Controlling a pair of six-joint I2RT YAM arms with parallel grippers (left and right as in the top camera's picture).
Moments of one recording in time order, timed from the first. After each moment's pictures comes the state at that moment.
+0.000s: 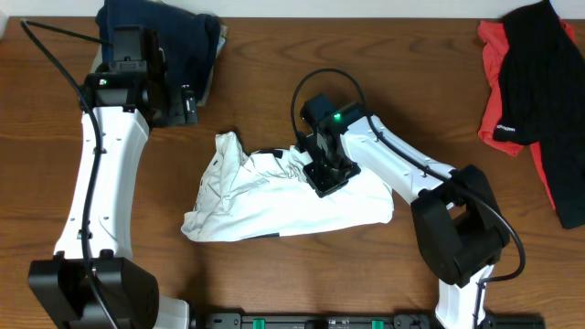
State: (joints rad) left arm 0.03 1.64 1.55 -1.04 -0.16 -0.10; right arm 0.60 2.03 1.49 -1.08 -0.24 0.04
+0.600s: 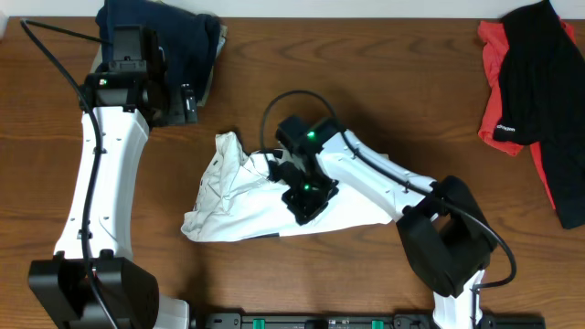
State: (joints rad) left arm 0.03 1.64 1.55 -1.04 -0.16 -0.10; right arm 0.75 2.03 1.52 -1.19 -0.43 -0.08
